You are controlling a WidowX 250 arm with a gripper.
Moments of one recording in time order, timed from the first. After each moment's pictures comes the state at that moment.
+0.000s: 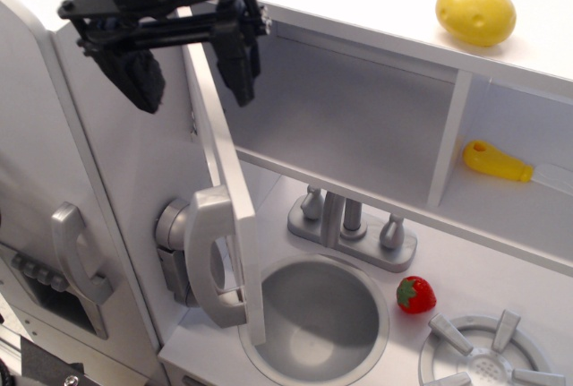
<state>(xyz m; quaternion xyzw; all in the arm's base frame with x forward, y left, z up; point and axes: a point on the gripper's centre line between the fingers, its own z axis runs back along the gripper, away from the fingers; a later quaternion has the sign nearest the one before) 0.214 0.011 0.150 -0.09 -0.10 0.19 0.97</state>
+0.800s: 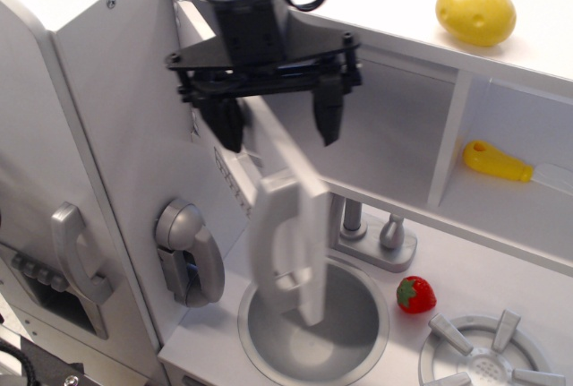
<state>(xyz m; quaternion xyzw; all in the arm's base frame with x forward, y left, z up) 0.241 -0.036 0.122 -0.07 -0.10 0.22 0.97</state>
